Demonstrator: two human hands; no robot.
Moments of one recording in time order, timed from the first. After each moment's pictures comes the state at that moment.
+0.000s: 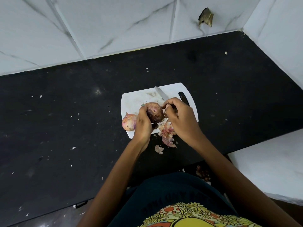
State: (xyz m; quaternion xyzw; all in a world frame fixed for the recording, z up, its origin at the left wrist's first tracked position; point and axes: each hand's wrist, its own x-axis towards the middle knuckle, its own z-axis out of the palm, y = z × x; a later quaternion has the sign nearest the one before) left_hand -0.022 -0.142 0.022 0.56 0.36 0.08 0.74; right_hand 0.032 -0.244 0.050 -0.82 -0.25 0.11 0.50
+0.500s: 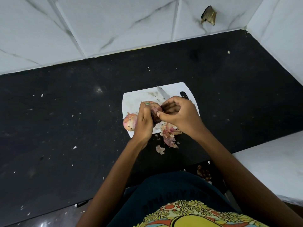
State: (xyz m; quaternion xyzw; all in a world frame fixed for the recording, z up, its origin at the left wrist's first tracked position) left_hand -0.022 -0.131 0.015 0.66 0.27 0.11 0.69; right_hand 0.044 -0.242 0.051 -0.80 -0.22 0.19 0.53
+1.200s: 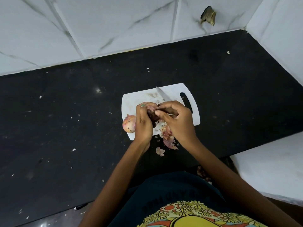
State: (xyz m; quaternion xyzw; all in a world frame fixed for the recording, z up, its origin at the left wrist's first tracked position) left_hand -0.018 -0.139 0.020 0.57 0.36 0.13 0.73; right_hand 0.029 -0.231 0.030 -0.76 -0.20 0.11 0.61
